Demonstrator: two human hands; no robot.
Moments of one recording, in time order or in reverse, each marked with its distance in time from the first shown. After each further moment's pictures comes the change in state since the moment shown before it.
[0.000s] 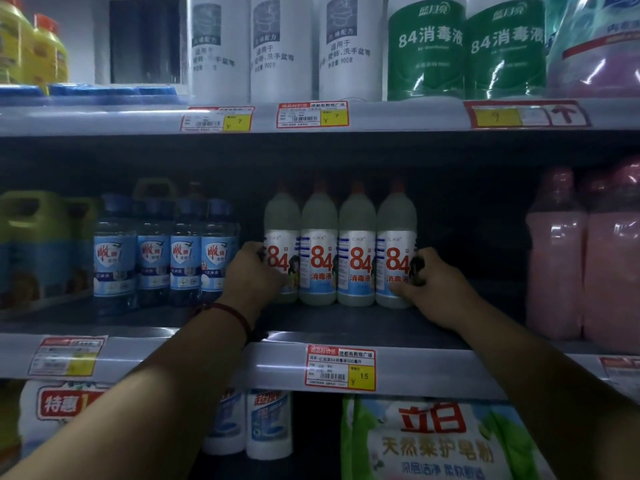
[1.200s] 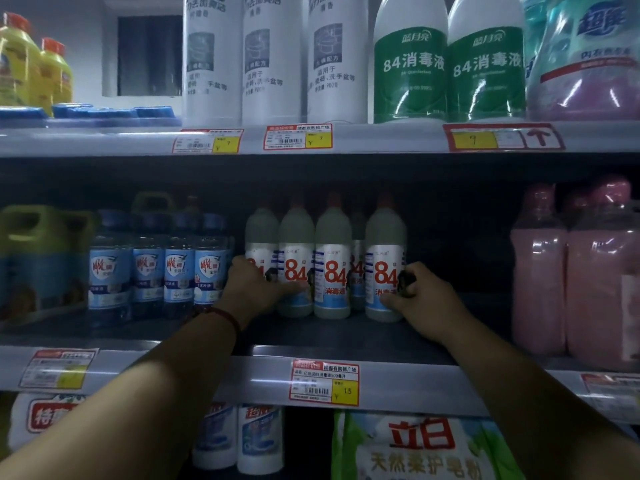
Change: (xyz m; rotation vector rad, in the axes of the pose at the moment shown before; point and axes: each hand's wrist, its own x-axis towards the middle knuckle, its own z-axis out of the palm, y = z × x) left_hand 0.008 0.002 0.001 -0.085 -0.102 -0.053; right_hand 0.003 0.004 -0.002 0.083 -0.001 0.007
